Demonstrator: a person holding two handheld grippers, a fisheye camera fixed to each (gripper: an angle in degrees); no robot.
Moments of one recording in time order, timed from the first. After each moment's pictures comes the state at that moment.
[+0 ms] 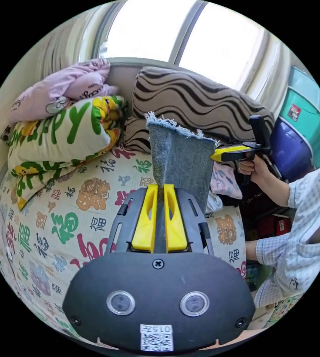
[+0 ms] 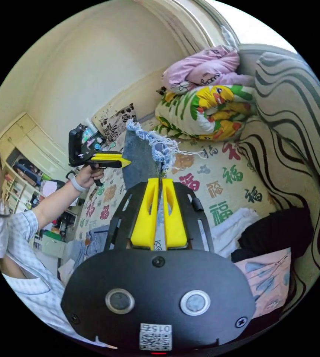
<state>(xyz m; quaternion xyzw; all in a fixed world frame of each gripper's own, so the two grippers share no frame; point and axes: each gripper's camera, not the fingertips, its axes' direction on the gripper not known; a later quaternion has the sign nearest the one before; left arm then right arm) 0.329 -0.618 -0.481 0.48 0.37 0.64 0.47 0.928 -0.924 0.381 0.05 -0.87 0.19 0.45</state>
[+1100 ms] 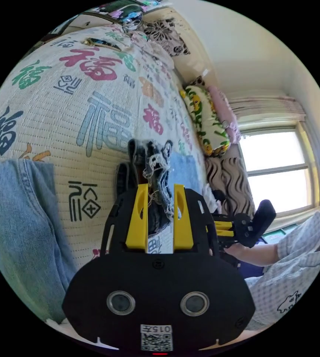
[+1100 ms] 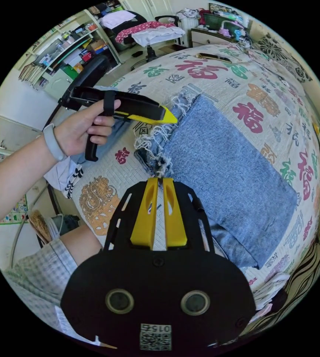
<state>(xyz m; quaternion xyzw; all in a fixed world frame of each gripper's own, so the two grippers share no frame) -0.114 -0.738 0.079 0.24 0.70 0.17 0.65 0.748 -0.695 -0.429 0.19 -0.79 -0.38 0.45</state>
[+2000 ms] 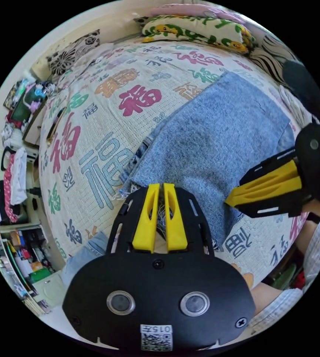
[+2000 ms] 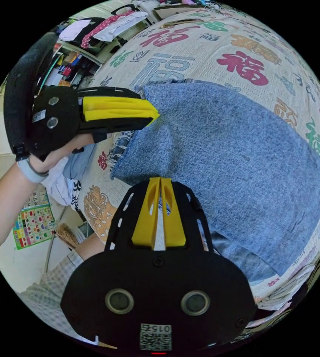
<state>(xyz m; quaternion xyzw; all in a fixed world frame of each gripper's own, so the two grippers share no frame) 0.035 -0.658 -0.056 0.39 0.22 0.33 0.83 0.590 -0.731 -0.378 0.04 -0.83 -0.37 0.40</state>
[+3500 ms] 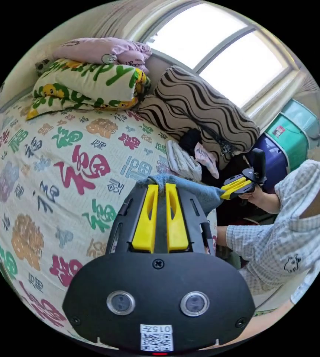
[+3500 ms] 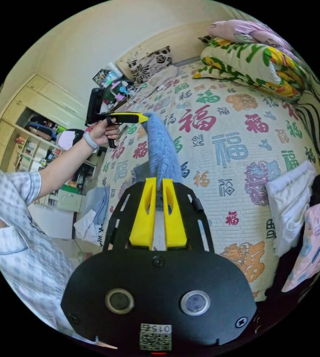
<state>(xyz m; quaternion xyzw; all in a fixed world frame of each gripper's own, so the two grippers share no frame) 0.066 -0.698 -0.343 0.38 0.49 0.58 0.53 0.704 -0.754 0.075 0.01 -0.92 -0.02 0.39</state>
